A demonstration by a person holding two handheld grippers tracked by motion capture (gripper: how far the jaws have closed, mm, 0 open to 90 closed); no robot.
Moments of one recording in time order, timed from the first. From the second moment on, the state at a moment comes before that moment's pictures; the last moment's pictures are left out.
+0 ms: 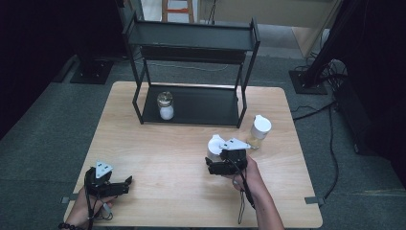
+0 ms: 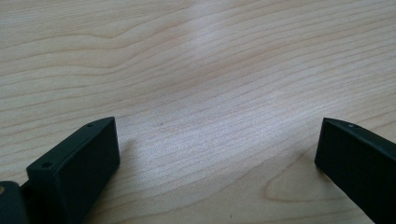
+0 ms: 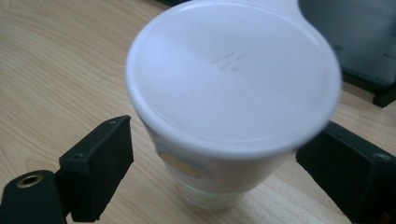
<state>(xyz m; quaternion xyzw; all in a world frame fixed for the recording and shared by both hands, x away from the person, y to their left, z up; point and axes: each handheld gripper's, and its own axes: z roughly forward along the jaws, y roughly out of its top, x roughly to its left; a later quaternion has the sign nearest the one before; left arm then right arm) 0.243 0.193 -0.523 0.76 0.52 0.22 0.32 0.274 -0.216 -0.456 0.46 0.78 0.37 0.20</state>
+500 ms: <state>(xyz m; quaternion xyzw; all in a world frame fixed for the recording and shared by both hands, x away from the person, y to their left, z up) 0.243 0.193 -0.523 0.76 0.52 0.22 0.32 0.280 -0.206 -0.454 0.47 0.78 0.35 0.21</state>
